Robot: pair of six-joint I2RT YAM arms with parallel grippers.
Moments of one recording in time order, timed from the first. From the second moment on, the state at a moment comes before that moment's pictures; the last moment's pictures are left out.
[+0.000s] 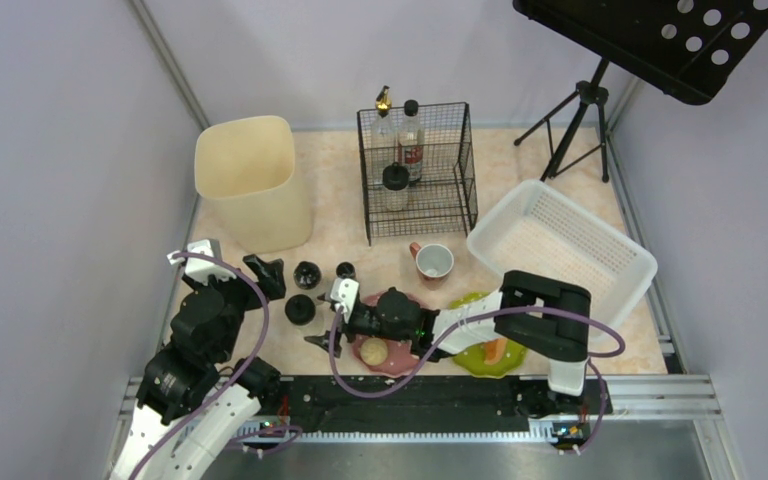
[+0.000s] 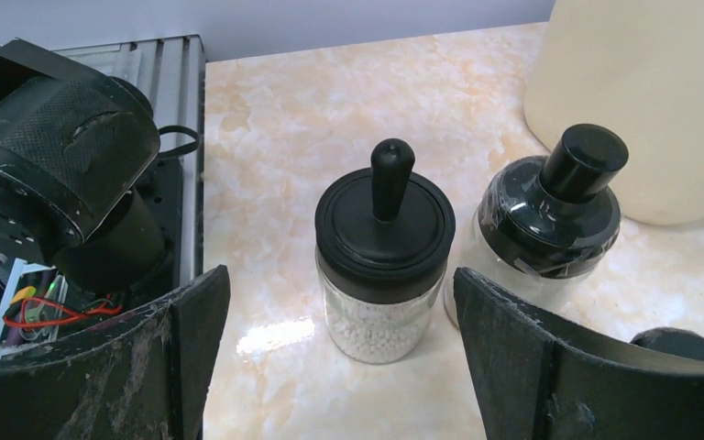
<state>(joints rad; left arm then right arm) -0.49 0.27 0.75 -0.73 -0.46 -0.45 1.29 1.87 0.83 1.00 -0.07 -0.02</state>
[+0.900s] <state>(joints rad) -0.49 0.27 0.75 -0.73 -0.46 -0.45 1.30 1.99 0.96 1.00 -0.03 -0.03</state>
